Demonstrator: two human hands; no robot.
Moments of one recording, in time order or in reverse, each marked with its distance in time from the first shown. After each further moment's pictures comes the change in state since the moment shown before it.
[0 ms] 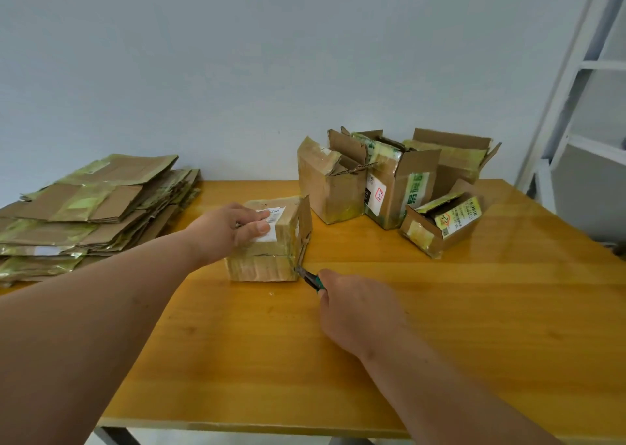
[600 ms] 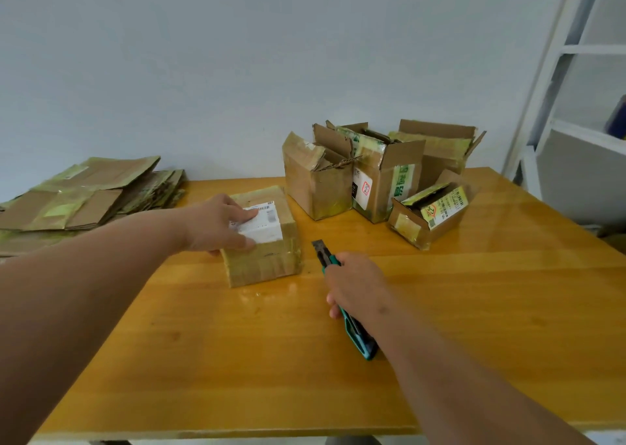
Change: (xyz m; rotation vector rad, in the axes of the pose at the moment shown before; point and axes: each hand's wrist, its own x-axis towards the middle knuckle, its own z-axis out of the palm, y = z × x) left_hand 0.018 0.022 -0.017 0.241 -0.264 -0.108; right_hand 0.019 0.016 -0.017 0.784 -0.152 0.473
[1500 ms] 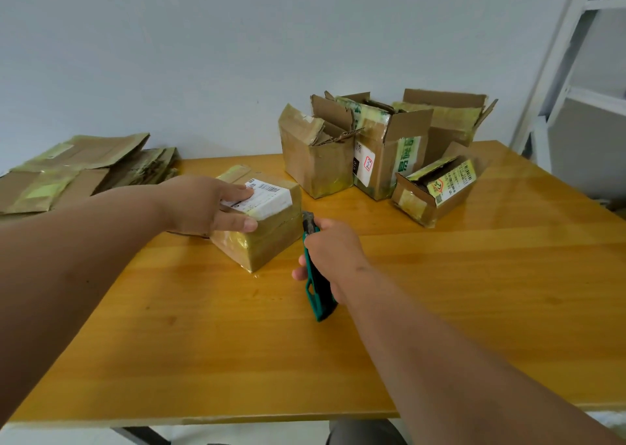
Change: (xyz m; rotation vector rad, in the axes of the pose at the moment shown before) left_hand 0.003 -0.007 -0.007 0.397 -0.049 0.077; right_hand 0.014 -0.025 0.022 0.286 -0.034 0.135
